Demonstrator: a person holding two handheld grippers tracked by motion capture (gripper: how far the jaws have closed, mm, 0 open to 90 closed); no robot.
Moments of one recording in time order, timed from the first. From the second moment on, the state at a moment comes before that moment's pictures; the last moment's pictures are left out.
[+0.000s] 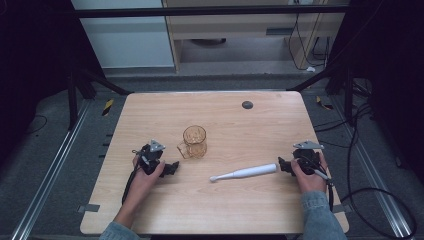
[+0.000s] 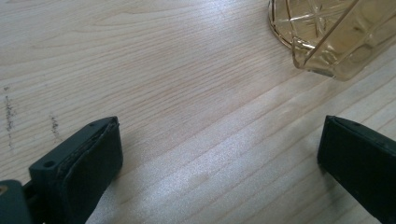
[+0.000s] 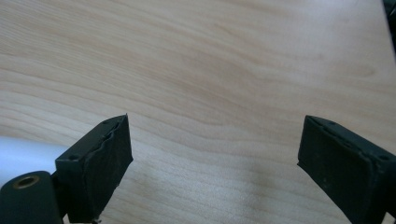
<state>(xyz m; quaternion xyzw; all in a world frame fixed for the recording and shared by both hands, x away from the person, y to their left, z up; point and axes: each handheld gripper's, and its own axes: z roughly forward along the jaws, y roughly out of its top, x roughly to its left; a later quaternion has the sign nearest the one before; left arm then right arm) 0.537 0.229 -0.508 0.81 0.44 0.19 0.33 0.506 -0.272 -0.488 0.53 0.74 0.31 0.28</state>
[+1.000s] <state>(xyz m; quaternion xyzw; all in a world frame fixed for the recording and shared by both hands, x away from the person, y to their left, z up) 0.538 0.229 -0.508 0.81 0.44 0.19 0.33 0.506 -0.187 -0.420 0.28 0.91 0.22 0.20</state>
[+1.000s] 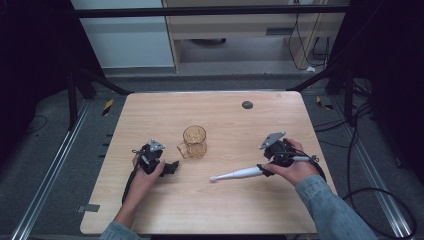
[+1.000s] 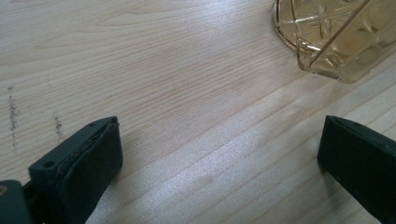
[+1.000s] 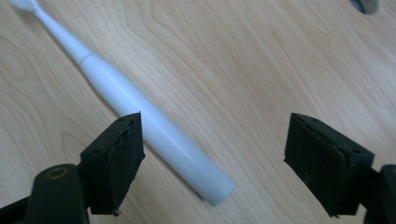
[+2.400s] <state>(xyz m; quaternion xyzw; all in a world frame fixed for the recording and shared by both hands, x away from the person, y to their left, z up) 0.538 0.229 -0.508 0.81 0.44 0.19 0.33 0.524 -0.125 -0.446 0.15 0.97 0.18 0.10</state>
